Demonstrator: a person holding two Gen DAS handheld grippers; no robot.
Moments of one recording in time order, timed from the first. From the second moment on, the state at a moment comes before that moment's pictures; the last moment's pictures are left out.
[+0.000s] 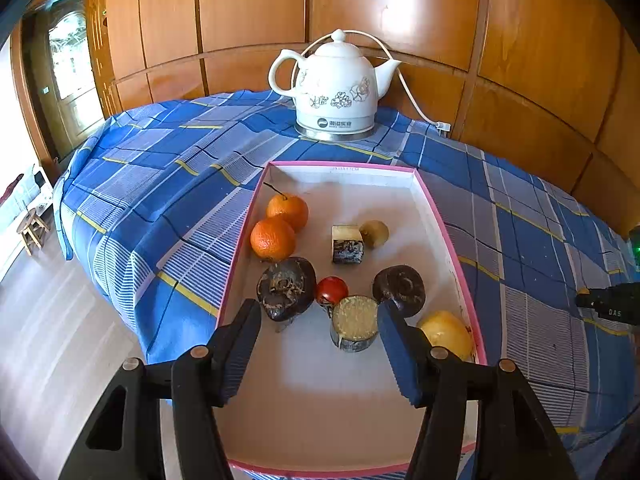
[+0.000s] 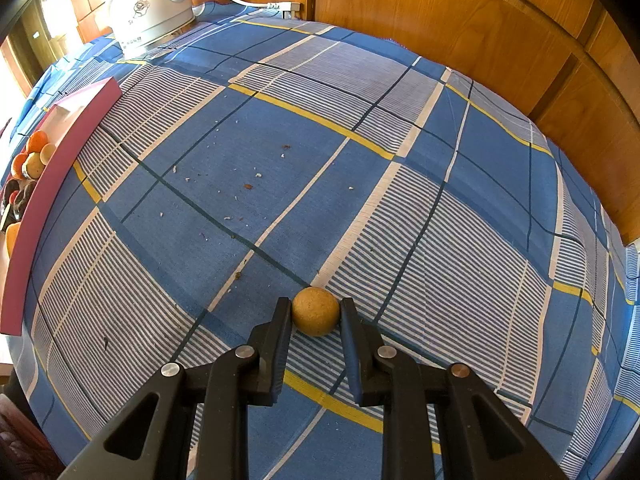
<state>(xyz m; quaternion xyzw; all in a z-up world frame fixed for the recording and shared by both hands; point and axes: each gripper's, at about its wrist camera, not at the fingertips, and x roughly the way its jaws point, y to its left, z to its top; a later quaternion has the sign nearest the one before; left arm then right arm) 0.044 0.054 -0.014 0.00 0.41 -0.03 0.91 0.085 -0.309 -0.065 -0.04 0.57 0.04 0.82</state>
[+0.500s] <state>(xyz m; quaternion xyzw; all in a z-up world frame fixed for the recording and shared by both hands) 0.047 0.066 -0.016 -0.02 0.41 -0.02 0.91 0.087 -0.287 -0.039 -0.03 0.56 0.06 0.83</state>
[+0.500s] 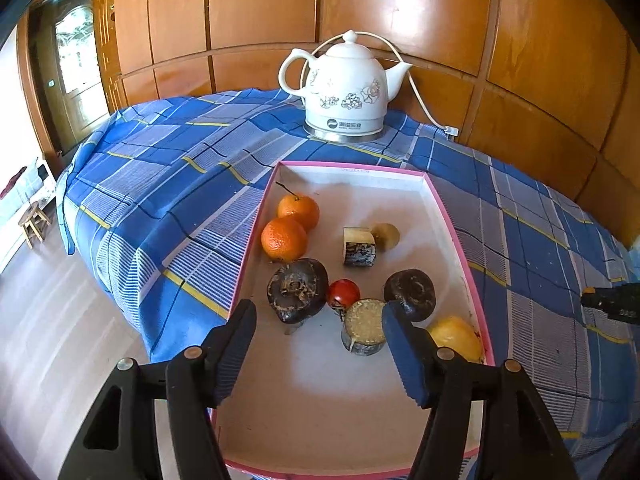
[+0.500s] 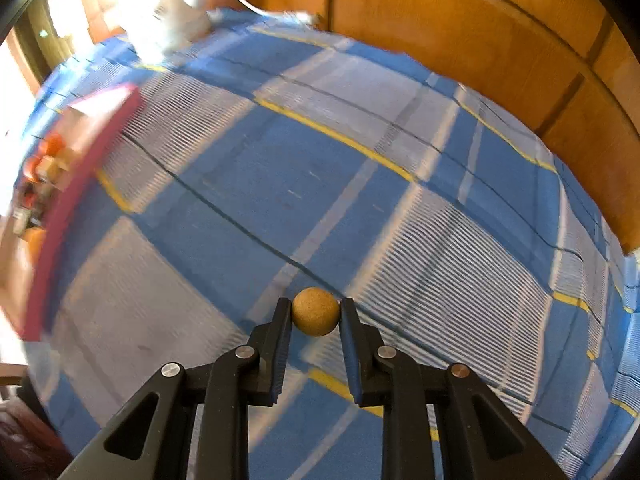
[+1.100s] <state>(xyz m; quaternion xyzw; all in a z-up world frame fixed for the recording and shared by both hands) 0.051 0.097 -0.017 -0.04 0.41 0.01 0.91 0.118 -0.093 0.008 -0.01 0.46 0.25 0.85</state>
